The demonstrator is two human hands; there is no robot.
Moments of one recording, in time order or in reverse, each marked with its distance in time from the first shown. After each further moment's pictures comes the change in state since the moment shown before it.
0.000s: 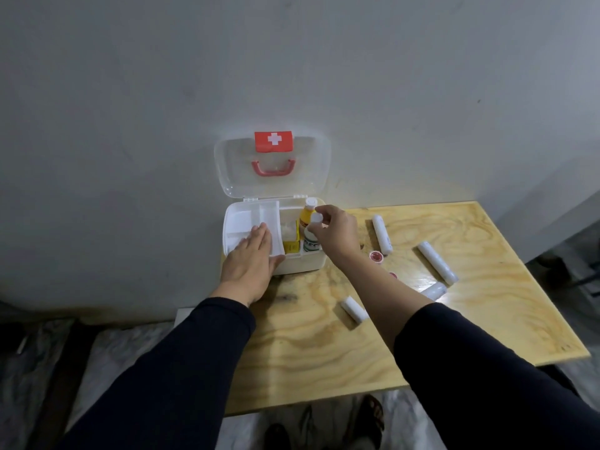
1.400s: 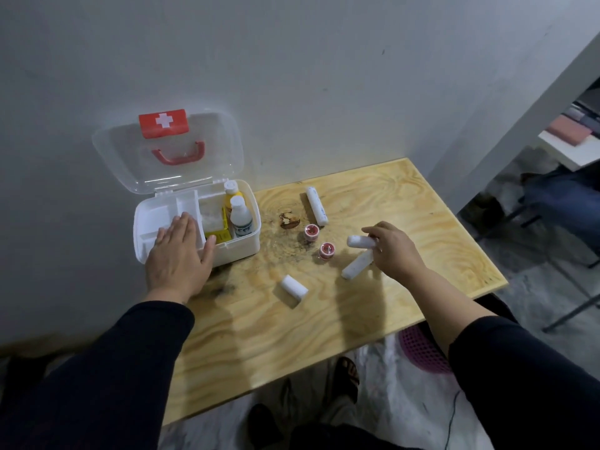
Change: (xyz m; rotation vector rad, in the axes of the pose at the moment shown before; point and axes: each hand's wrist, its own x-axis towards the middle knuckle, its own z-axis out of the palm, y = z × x) left_hand 0.017 0.014 0.020 0.089 0.180 -0.071; right_hand -0.044 0.178 -0.158 -0.523 -0.039 -0.054
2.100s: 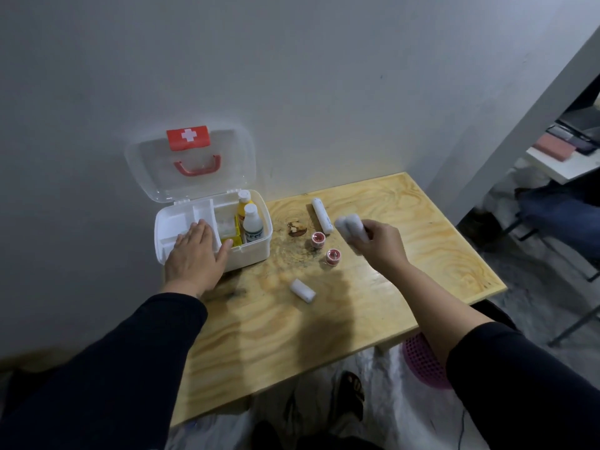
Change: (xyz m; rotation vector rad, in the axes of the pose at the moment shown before) left_hand 0.002 -0.004 -0.008 -0.041 -0.102 0.027; right_hand -0.010 -0.066 -0.019 0.399 0.086 0.177
